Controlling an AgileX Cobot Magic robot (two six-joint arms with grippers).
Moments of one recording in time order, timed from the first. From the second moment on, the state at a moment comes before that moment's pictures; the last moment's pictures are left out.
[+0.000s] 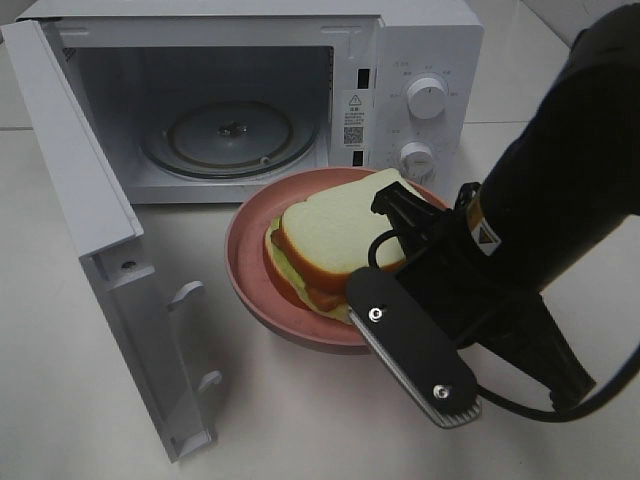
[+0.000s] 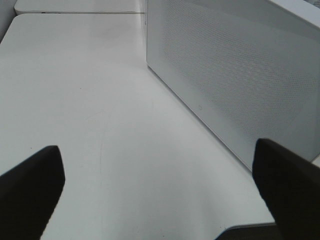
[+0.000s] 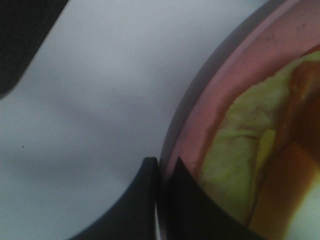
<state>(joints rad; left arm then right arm) 0.02 -0.01 -0.52 -0.15 1.07 0.07 0.85 1.48 -0.87 -0.21 0.71 -1.23</state>
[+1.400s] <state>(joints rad) 0.02 -0.01 -0.52 -0.15 1.07 0.07 0.83 1.94 -1.43 -0.20 0.82 -1.23</state>
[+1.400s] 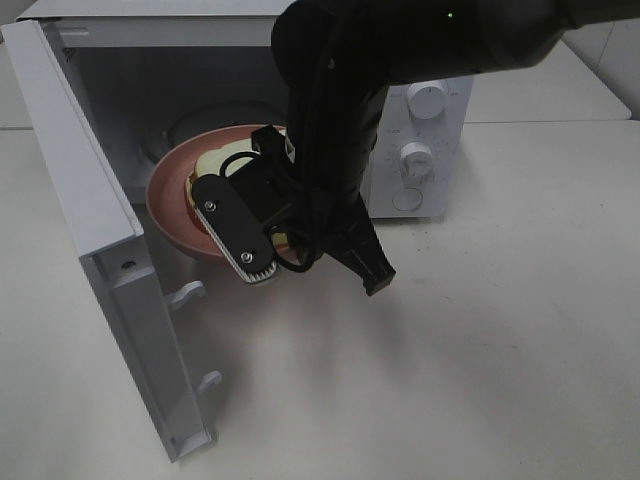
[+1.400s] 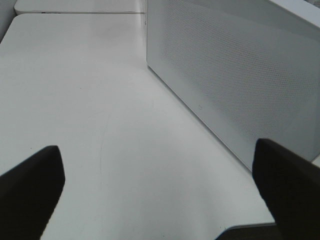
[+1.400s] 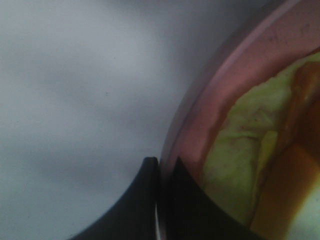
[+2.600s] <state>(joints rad) 0.02 -0.01 -0.52 -0.15 1.07 0.07 0.80 2.30 -1.99 -0.24 0.99 -1.12</state>
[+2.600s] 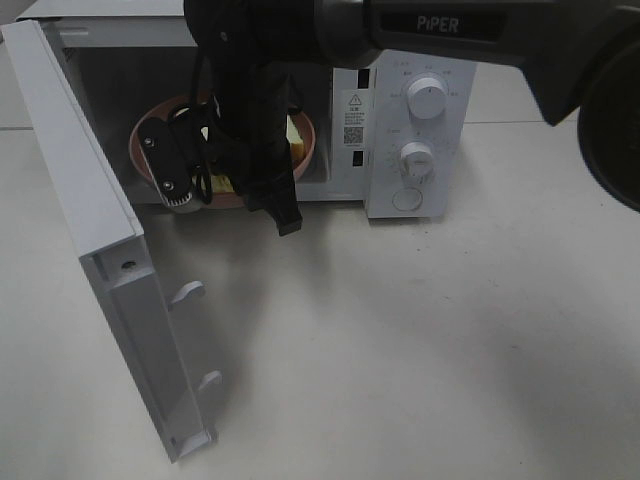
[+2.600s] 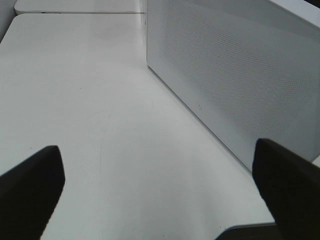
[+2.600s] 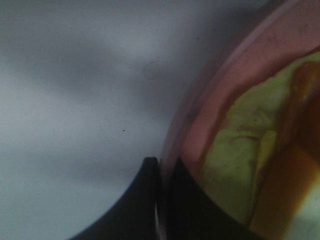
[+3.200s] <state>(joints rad) 0.02 -0.01 -0.52 -0.15 1.07 0.07 0.75 2.42 -2.17 -0.24 0.97 -1.11</state>
